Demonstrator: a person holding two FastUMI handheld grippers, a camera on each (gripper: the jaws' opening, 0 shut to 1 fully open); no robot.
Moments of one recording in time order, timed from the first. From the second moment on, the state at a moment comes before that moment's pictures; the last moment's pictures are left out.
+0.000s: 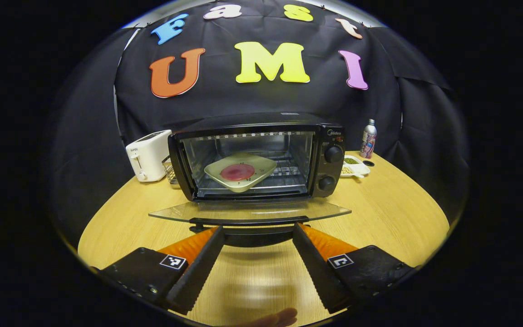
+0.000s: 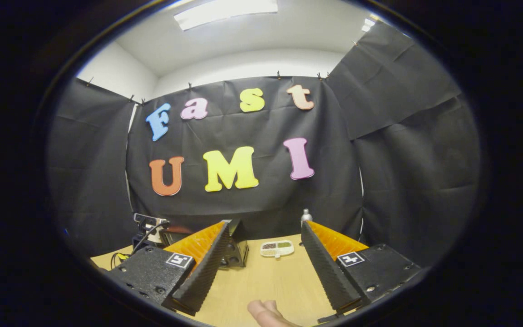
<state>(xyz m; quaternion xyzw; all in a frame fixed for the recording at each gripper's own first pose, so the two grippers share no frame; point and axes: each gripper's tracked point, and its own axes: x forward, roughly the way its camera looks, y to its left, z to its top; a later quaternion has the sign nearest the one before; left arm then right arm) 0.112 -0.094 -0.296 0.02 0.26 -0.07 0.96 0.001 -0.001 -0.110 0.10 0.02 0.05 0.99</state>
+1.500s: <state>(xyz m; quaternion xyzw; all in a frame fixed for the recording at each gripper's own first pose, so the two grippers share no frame) 0.176 -0.062 -0.203 -0.05 0.15 -0.04 0.99 -0.003 -0.016 -0.121 0.09 0.05 0.02 1.00</state>
